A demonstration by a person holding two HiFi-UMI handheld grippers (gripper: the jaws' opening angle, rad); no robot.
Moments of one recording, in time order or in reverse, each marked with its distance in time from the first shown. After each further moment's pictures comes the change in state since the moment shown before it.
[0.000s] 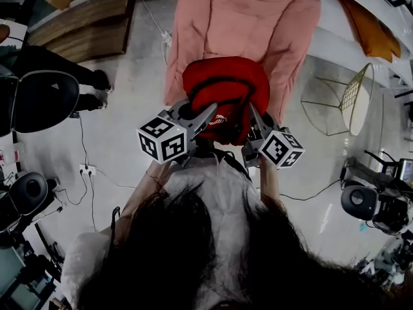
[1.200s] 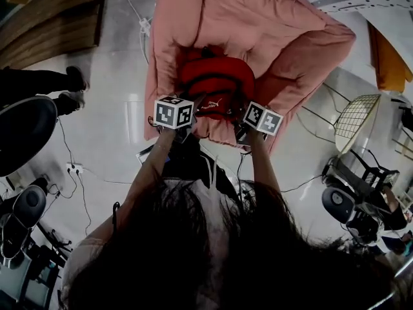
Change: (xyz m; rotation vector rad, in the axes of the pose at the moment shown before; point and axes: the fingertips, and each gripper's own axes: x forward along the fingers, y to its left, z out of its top) left arm 0.205 0.300 -0.079 -0.250 0.362 0.188; right arm 0.245 -0.246 -0.045 0.070 0.482 -0.388
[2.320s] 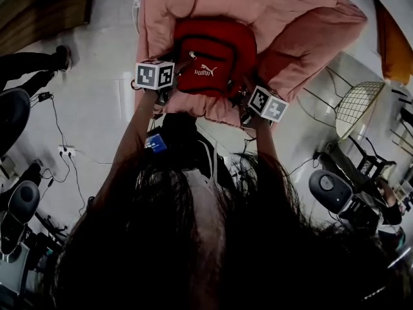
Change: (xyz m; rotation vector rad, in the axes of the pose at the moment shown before) left arm 0.017 0.089 -0.001 0.001 0.007 0.075; right arm -0.005 -0.034 -0.003 -0.096 -0.051 -0.037
